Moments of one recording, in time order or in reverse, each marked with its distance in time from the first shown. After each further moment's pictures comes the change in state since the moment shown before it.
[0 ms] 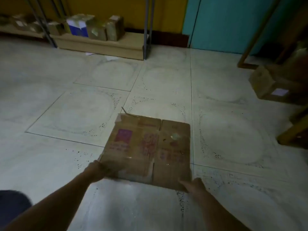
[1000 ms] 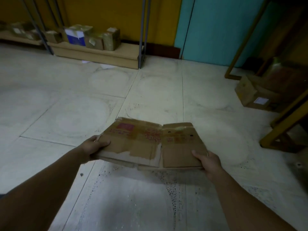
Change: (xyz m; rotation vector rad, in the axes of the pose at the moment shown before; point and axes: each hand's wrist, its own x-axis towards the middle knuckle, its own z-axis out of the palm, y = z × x) left_hand -0.017 0.044 -0.099 -0.933 -0.146 0.139; right_hand -0.050 -0.068 -0.127 0.533 0.023 -0.292
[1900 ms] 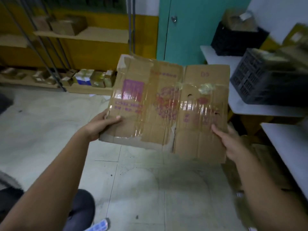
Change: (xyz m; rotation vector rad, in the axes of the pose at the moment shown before) left_hand -0.489 0.552 -0.002 0.054 -0.279 0.299; right_hand -0.482 -0.541 -0.261 0.161 -0.018 -0.149
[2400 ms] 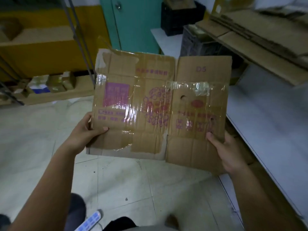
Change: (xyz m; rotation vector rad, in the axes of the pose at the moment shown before) left_hand -0.089 0.026 0.186 0.206 -0.084 0.131; right_hand -0.189 0.060 -0.188 0.046 0.198 -0.089
